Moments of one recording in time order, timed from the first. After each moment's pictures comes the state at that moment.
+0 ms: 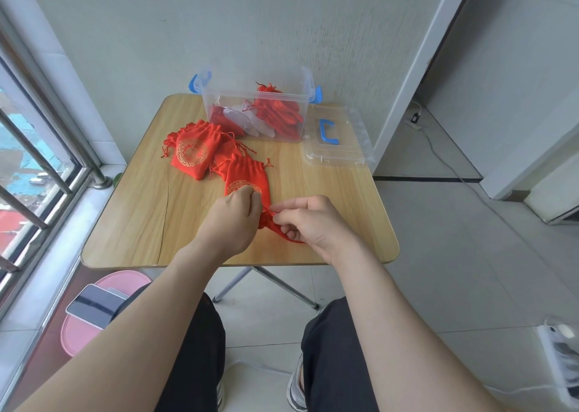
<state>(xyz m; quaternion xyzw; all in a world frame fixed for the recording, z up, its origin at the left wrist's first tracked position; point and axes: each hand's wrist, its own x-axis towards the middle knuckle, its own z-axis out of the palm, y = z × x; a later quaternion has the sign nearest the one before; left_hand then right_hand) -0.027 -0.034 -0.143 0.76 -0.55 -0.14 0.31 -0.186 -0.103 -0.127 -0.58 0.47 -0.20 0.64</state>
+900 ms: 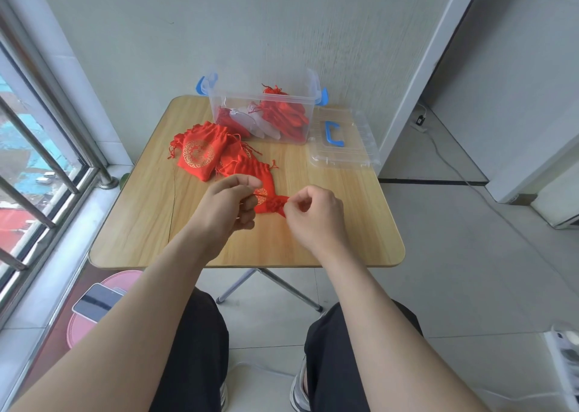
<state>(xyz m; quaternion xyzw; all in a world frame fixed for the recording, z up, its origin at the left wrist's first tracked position) -0.013 -0.025 -0.117 0.59 -0.30 -0.48 0.57 -0.174 -0.096 -0.131 -0.73 0.51 -0.30 0.33</state>
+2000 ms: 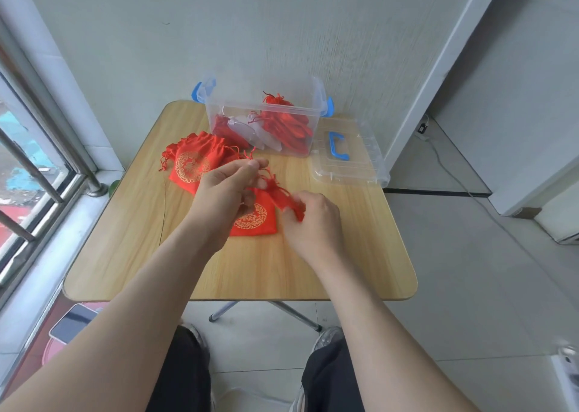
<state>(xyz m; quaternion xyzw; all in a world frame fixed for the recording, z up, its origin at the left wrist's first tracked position) 0.010 -0.082 -0.113 0.56 -0.28 -0.44 0.64 -0.146 -0.139 -0.148 -0.78 0.50 -0.28 0.24</state>
